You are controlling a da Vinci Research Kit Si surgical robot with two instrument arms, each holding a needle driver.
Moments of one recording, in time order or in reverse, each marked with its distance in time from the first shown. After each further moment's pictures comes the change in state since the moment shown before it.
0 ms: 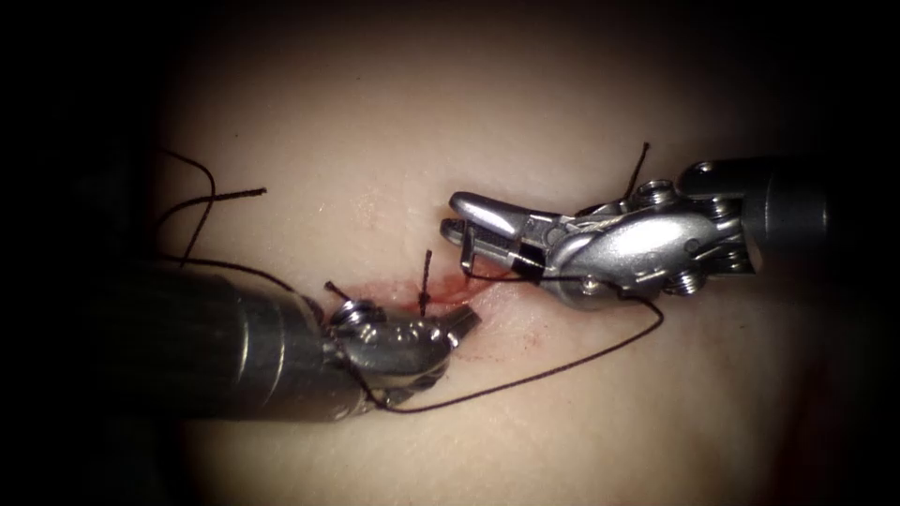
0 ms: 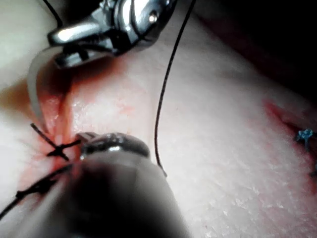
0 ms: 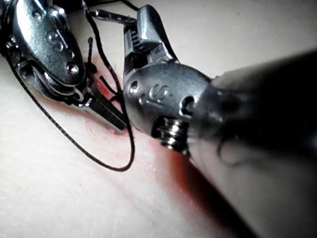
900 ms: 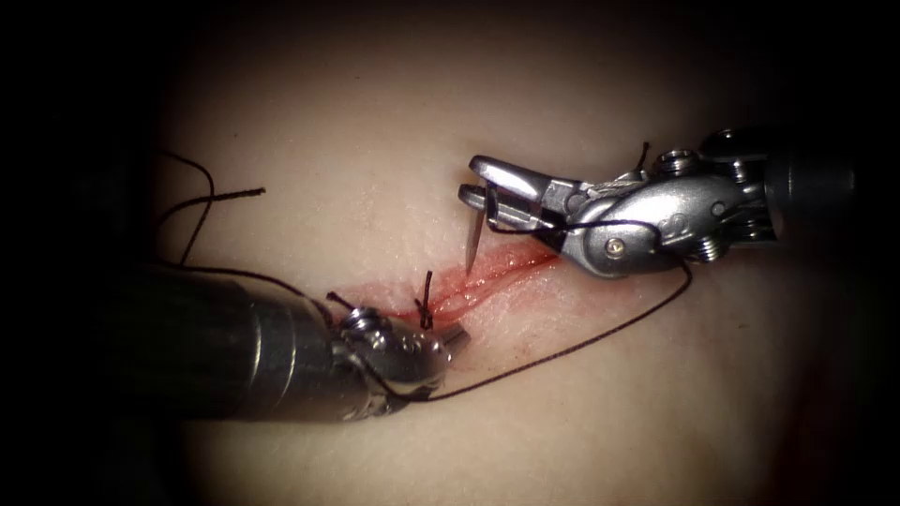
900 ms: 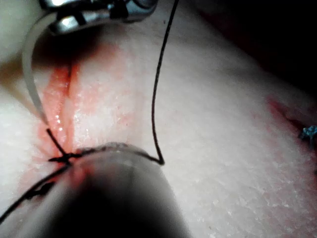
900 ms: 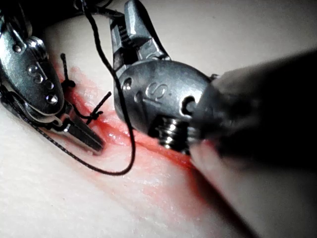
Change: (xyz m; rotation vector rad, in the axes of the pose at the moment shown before) right arm 0.000 0.003 0.000 -0.059 0.004 0.143; left arm -0.001 0.000 0.001 0.007 -0.092 0.055
